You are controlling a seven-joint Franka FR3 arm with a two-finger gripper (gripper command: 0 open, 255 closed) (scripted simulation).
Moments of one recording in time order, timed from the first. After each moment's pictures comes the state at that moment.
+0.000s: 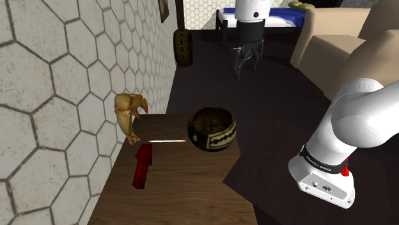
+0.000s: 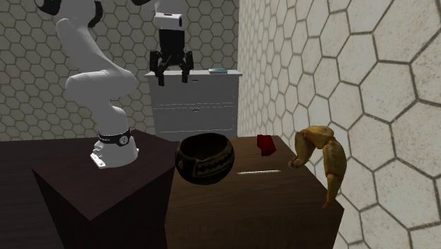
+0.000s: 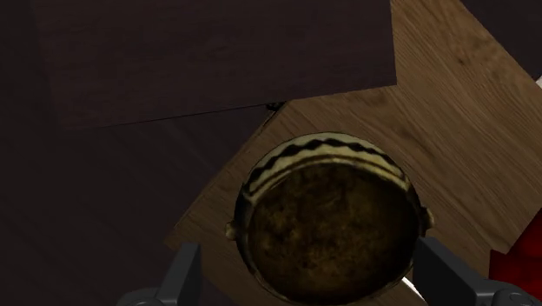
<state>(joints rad) 0.01 -0.71 0.15 -2.47 0.09 1.71 0.24</state>
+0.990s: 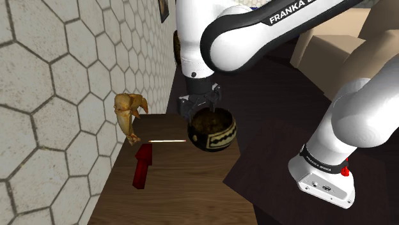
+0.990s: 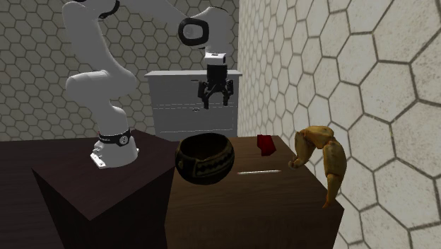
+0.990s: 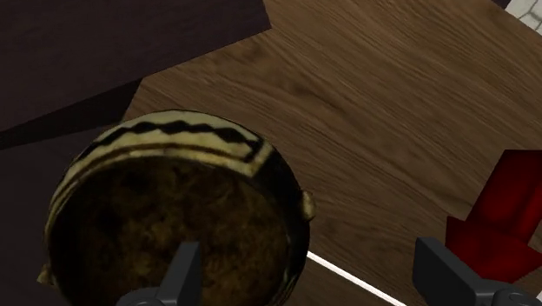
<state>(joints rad) 0.01 -0.32 0.50 -2.42 0.15 2.10 0.75</state>
